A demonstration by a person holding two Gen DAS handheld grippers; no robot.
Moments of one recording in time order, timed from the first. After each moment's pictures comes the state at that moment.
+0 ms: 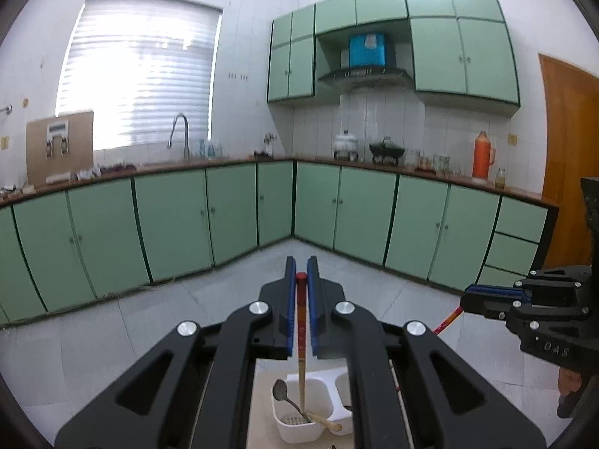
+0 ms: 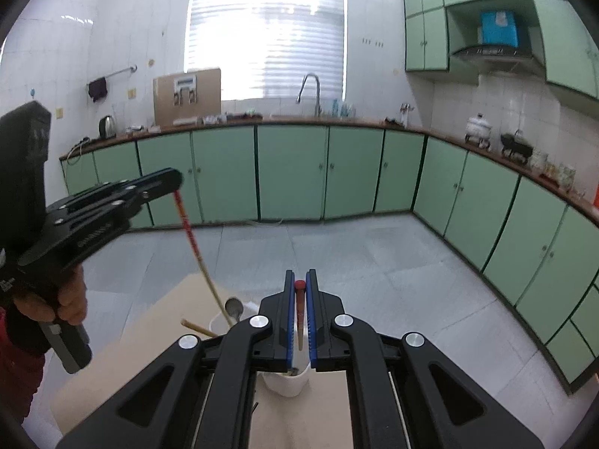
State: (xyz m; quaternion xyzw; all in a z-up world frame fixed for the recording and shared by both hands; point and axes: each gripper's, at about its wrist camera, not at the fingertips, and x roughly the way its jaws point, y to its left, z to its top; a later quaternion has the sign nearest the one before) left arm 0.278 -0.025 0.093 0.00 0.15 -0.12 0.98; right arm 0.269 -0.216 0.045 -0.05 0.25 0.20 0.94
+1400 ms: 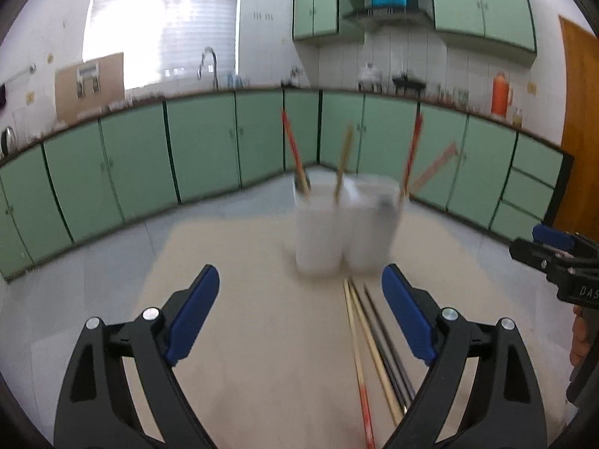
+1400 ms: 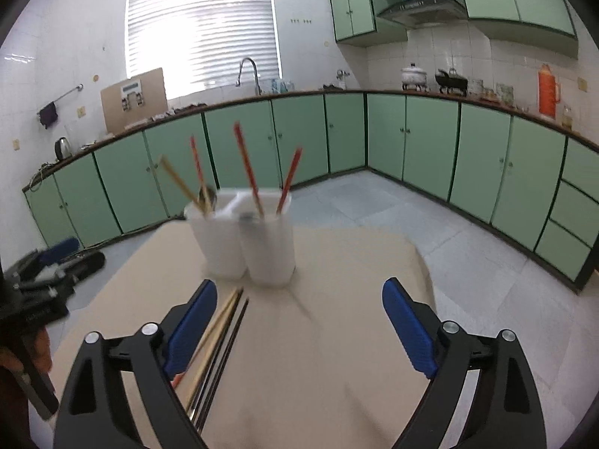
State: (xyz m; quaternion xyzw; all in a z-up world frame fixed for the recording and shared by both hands) left arm 0.135 0.015 -0.065 0.01 0.27 -0.07 0.96; right arm 0.142 -0.248 -0.093 0.04 0.27 0.10 0.96
